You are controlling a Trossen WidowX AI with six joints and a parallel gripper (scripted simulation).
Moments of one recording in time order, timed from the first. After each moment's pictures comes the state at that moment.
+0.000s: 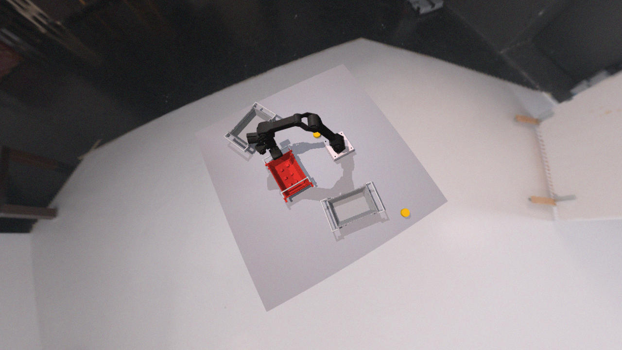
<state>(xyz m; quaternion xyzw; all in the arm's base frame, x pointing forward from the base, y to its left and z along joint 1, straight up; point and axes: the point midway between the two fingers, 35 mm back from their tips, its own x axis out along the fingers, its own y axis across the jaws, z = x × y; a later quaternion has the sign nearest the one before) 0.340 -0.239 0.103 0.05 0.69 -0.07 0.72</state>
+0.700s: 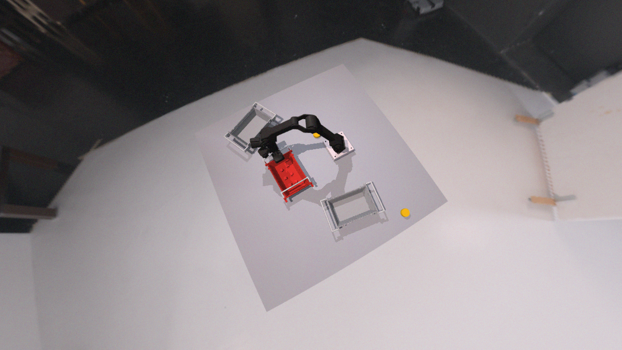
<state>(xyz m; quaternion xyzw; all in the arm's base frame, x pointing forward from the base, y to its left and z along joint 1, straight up) 0.341 -0.239 0.049 0.05 0.69 -0.07 0.72</state>
